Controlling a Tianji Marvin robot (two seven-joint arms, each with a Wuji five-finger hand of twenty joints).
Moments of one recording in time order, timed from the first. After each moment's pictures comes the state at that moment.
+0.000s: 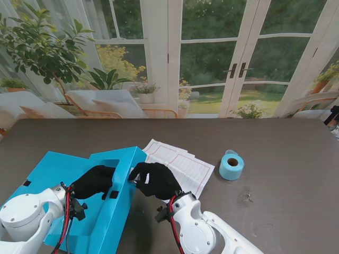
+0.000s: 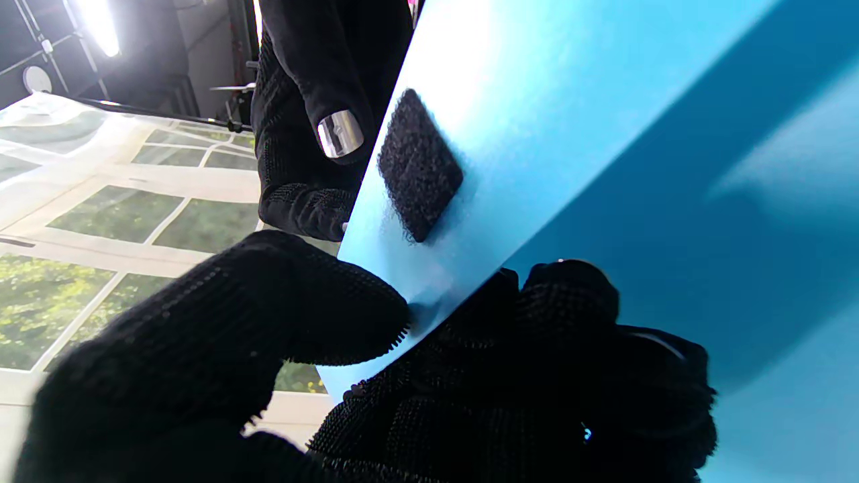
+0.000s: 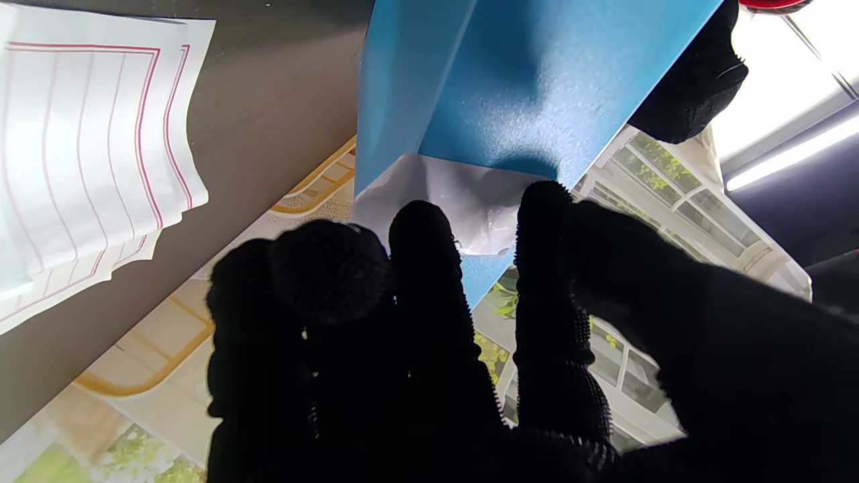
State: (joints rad) left arm 1.76 -1.07 -1.55 -1.71 -0.38 0.12 -0.59; right arm -1.45 -1.24 0.75 -1.62 -0.38 -0.07 -0.35; left_hand 0.72 -0.69 0.86 1.35 0.84 0.33 1.22 0.42 1.30 0.26 0.72 1.41 1.17 0.37 1.18 0.87 0.77 0.49 1.66 0.72; right_hand 0.44 -0.68 1.35 -0.28 0.78 -0.16 0.97 0.12 0.95 0.19 0.92 0.79 1.16 0.24 1.22 0.72 0.62 0.34 1.45 0.74
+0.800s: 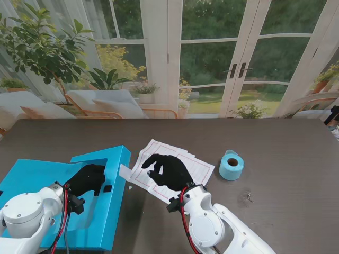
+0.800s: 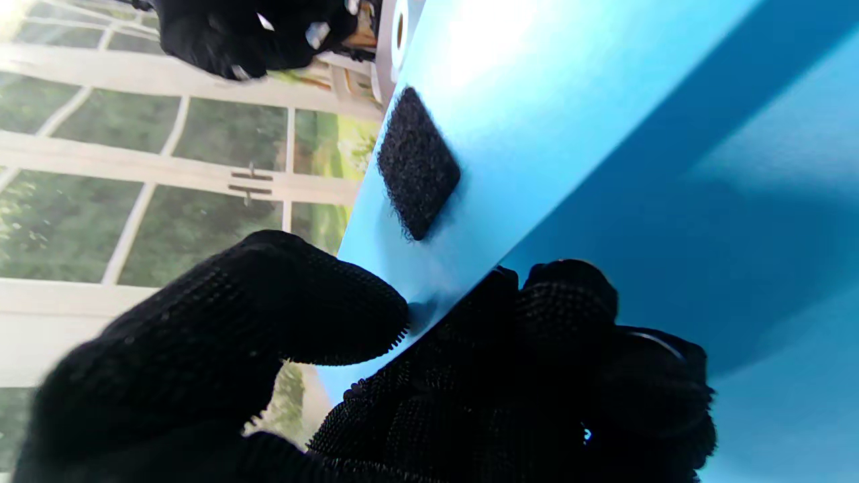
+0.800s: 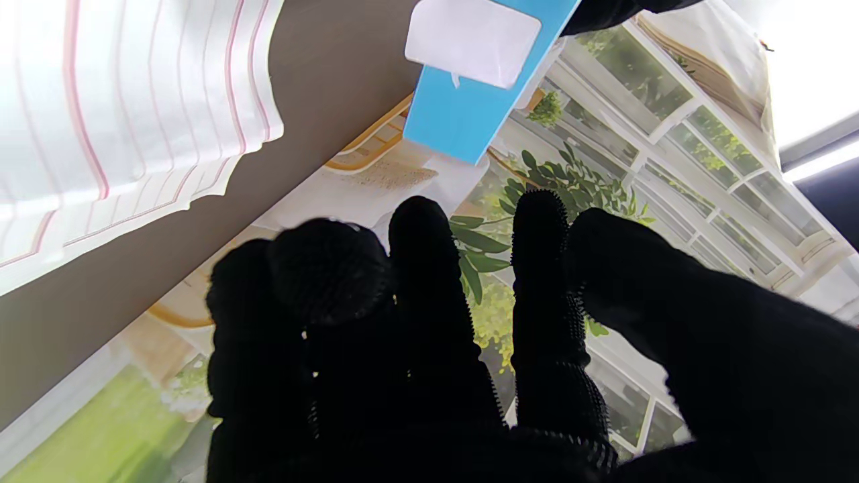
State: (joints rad) left arm 1.71 -1.10 -1.57 -1.61 -0.28 0.17 -0.46; right arm -1.46 -1.23 0.85 -1.61 -0.40 -0.03 -0.32; left_hand 0.72 -0.69 0.86 1.35 0.84 0.33 1.23 0.42 1.30 0.26 0.72 1.41 1.16 0.37 1.18 0.87 0.76 0.49 1.66 0.72; right_hand 0.40 -0.66 1.34 -0.24 0.75 -0.13 0.83 0.12 0.95 0.19 0.90 0.74 1.16 0.24 1.22 0.72 0.62 0.34 1.45 0.74
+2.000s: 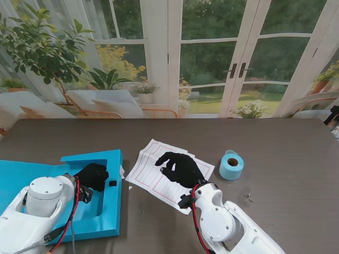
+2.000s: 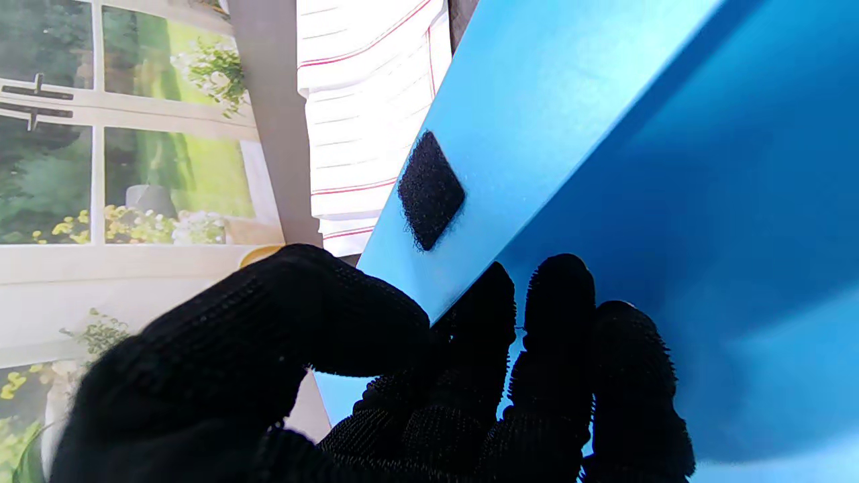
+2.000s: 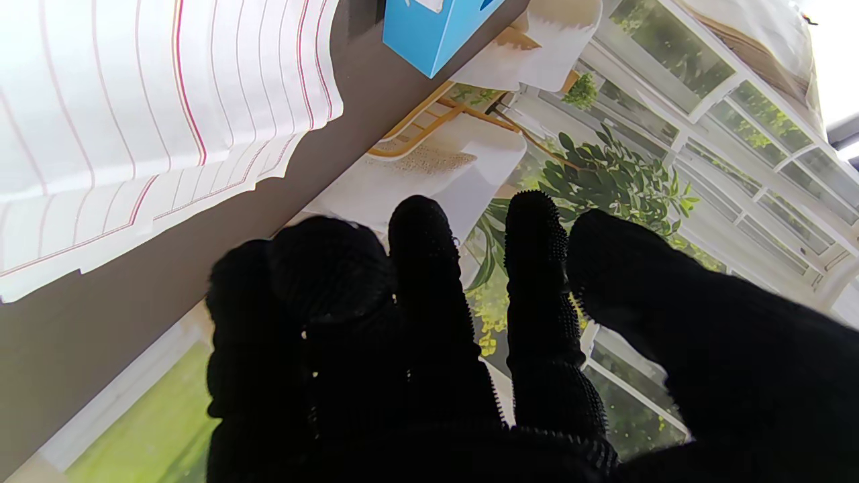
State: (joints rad) left arm 1.51 -1.11 -1.45 -1.43 -0.08 0.38 -0.36; right arm -1.48 -1.21 0.92 -1.60 -0.35 -0.03 -0.28; left_hand 0.78 -0.63 0.85 1.30 0.62 0.40 0.84 0.48 0.87 0.35 0.56 1.24 0.69 0.46 0.92 0.84 0.30 0.44 1.34 0.82; right_hand 0.40 -0.64 1.34 -0.24 0.75 -0.09 0.83 0.13 0.95 0.19 0.90 0.73 1.16 0.24 1.21 0.71 0.62 0.34 1.45 0.74
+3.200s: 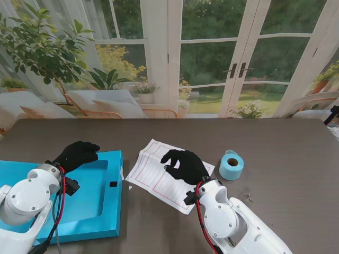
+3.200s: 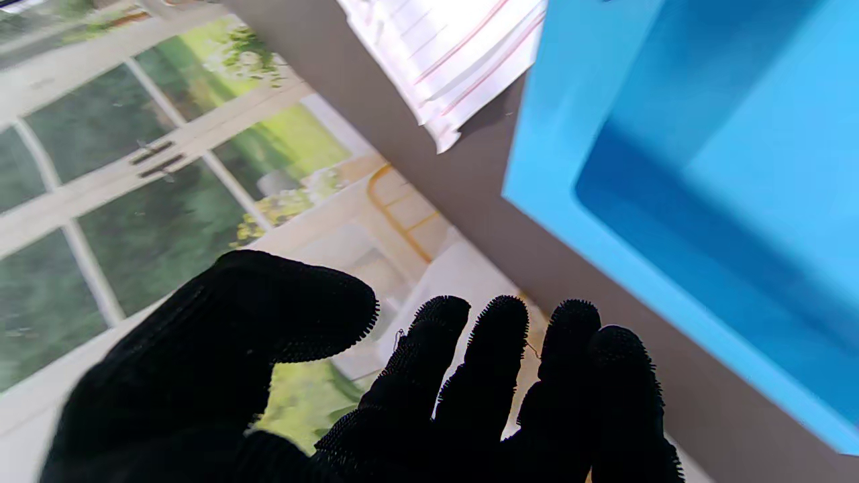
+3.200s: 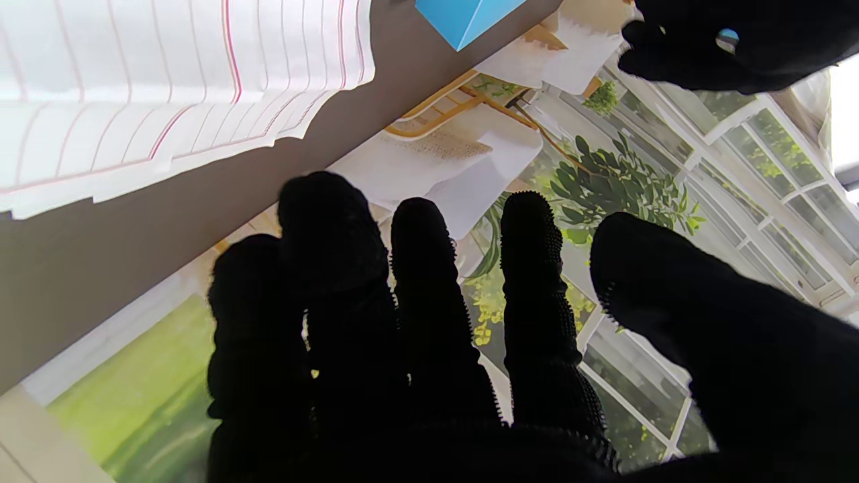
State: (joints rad) left arm 1.70 -1.08 -1.58 -1.82 0.28 0.19 -0.23; right arm -1.47 -1.20 0.95 -1.59 -0.46 -0.04 -0.27; left_hand 0.70 -0.50 0.62 1.26 0.69 0.40 0.21 0.22 0.71 0.41 0.15 0.59 0.40 0.50 0.50 0.64 0.05 0.39 1.14 0.73; right_hand 0.32 -0.62 1.30 -0.15 0.73 -0.06 0.79 0.23 0.88 0.19 0.79 0.65 1.09 0.25 1.02 0.66 0.60 0.34 1.41 0.74
